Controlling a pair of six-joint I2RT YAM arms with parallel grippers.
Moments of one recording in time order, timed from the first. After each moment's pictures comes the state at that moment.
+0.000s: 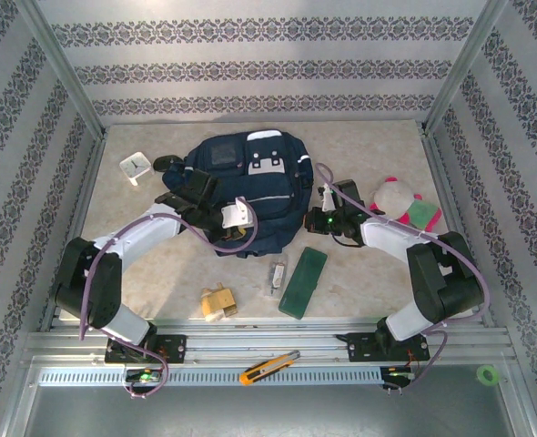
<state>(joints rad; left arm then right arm) -0.40 1.53 1.02 -0.55 0.55 0.92 0.33 1.54 0.78 -0.12 -0.35 0.48</state>
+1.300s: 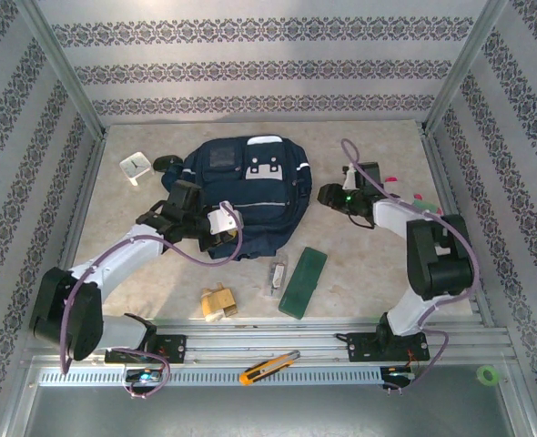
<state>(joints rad) -0.36 1.35 0.83 -0.36 0.50 0.81 0.12 1.64 0.90 -0.06 -0.39 0.49</state>
